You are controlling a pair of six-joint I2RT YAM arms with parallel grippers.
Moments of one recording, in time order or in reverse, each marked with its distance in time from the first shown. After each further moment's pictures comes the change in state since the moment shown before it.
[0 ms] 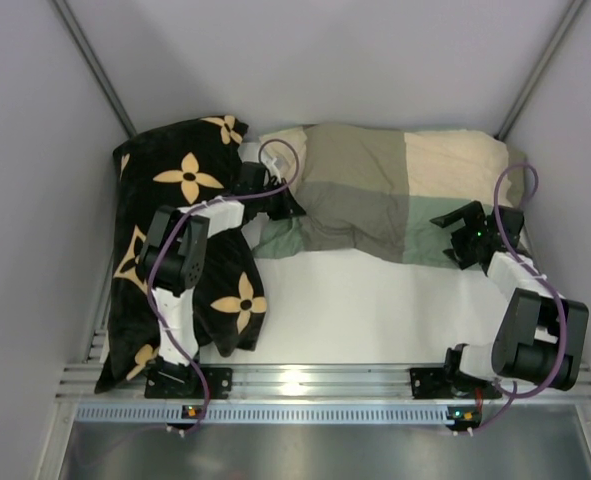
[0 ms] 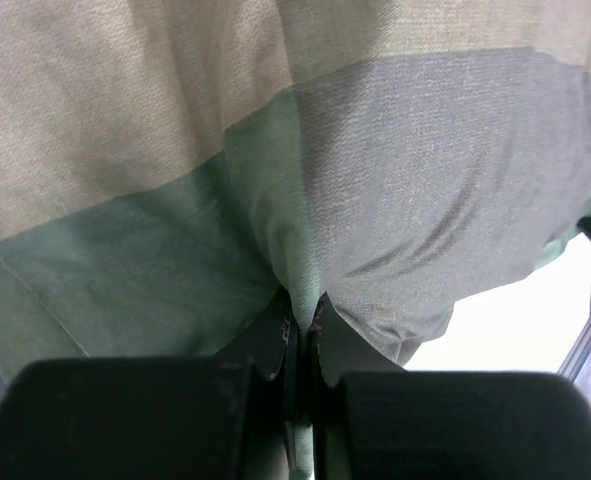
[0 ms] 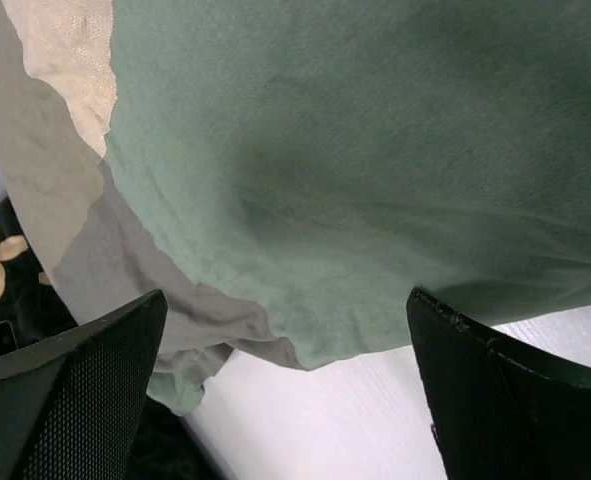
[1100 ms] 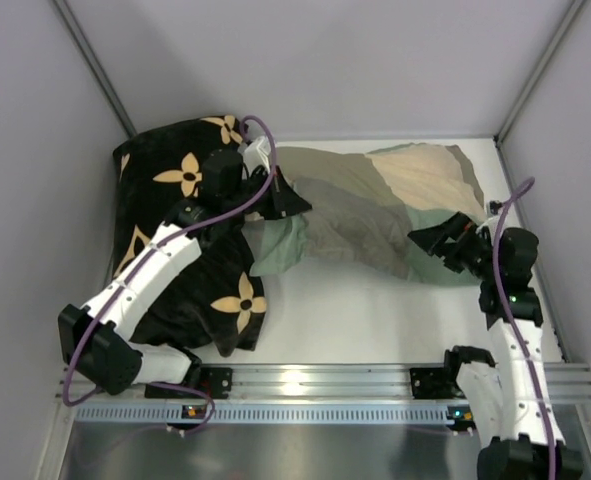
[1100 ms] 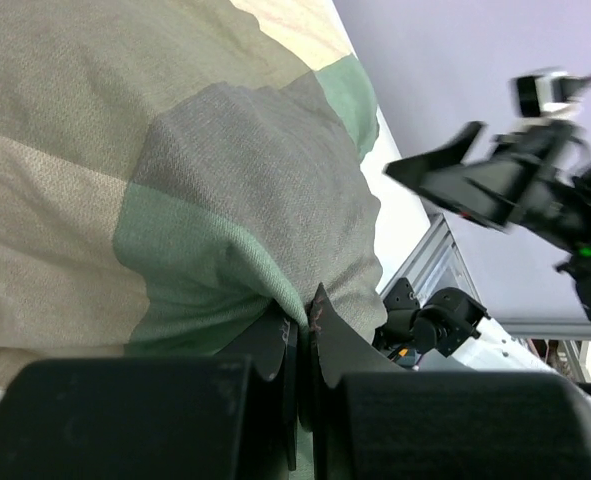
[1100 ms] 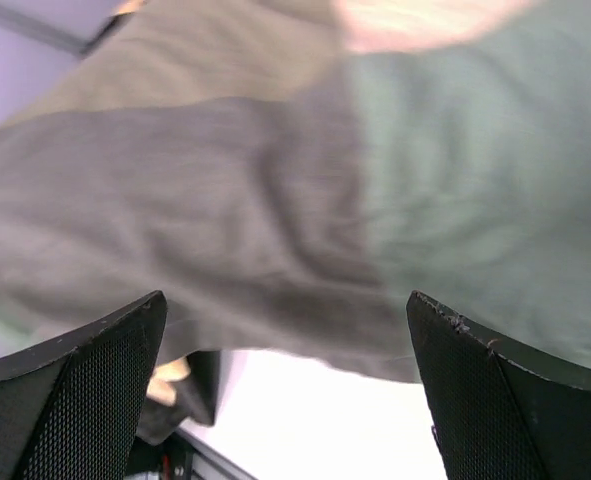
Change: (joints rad) left arm -0.166 -0.725 -0.068 -0.349 -0.002 -0.066; right arm 0.112 -0.619 -0.100 -0.198 -0.259 -0.235
